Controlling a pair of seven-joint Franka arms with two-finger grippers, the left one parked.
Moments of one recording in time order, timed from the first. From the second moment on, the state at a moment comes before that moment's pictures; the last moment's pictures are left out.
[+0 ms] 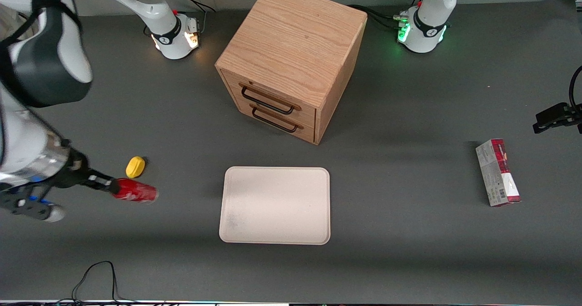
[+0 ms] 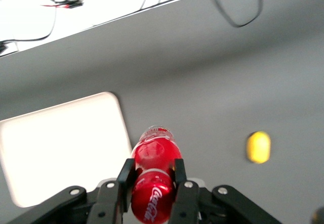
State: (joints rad) arm -0.01 0.52 0.33 -1.04 -0.17 1.64 0.59
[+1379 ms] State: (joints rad) arm 0.13 0.88 0.44 -1.16 -0.55 2.14 0.83
